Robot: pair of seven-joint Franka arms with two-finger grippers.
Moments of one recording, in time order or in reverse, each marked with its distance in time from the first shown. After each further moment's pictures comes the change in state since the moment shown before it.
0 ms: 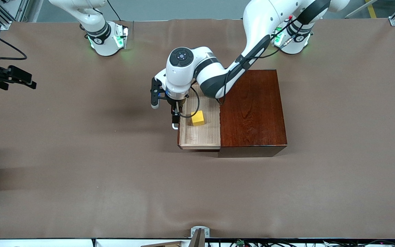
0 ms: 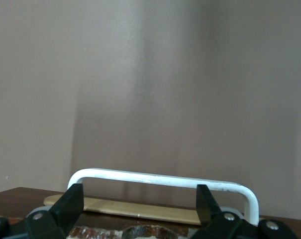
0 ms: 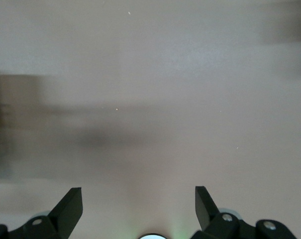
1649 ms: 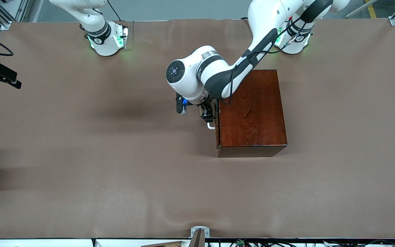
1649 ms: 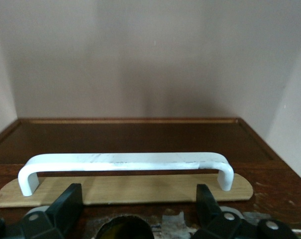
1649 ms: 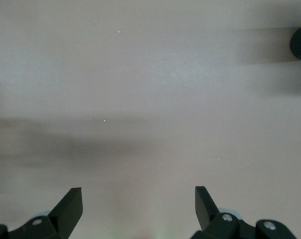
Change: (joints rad) left arm 0.000 -0.026 0.059 0.067 0.109 -0.645 0.052; right arm -0.022 -0.001 0.004 0.039 -0.040 0.021 -0.047
